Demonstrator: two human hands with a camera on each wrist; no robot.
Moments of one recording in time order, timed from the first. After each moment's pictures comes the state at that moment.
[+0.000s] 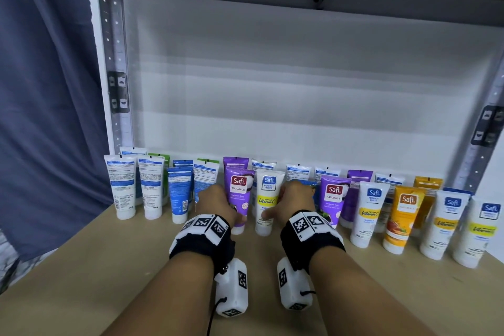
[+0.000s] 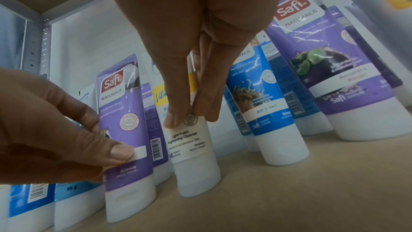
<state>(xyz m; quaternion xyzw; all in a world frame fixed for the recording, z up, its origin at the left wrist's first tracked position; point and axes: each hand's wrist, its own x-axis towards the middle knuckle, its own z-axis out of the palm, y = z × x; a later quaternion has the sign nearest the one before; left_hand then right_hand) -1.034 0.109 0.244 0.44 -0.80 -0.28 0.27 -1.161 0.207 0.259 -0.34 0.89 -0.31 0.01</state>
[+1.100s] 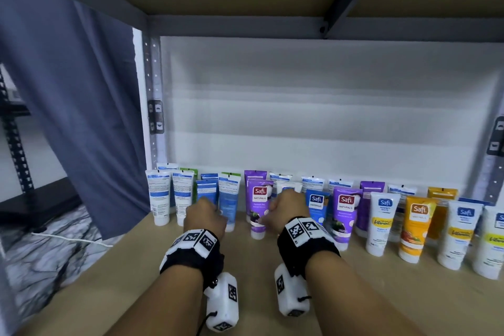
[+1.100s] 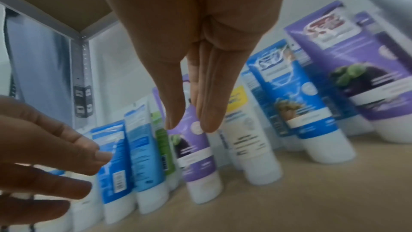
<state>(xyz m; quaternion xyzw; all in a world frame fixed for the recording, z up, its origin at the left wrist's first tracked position) -0.970 0.106 0.252 0.52 -0.75 -0.25 0.34 -1.103 0.204 0.283 -0.38 0.88 -0.30 0.04</state>
